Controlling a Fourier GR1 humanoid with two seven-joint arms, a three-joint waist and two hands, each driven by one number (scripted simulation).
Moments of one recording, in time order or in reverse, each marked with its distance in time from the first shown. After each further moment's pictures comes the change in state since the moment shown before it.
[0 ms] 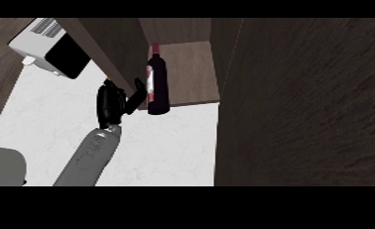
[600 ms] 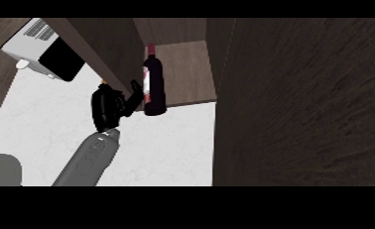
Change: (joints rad) left arm 0.024 0.029 -0.051 -0.014 -0.120 0.133 0.057; right arm -0.012 0.007 0.009 0.012 -0.012 0.024 -0.011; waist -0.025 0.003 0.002
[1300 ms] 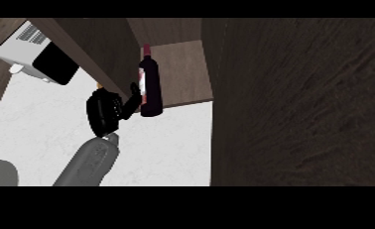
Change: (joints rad) left arm 0.032 0.010 -0.029 -0.030 -0.134 0.117 0.152; right arm -0.007 -0.006 -0.001 0.006 -0.014 0.023 0.001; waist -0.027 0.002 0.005
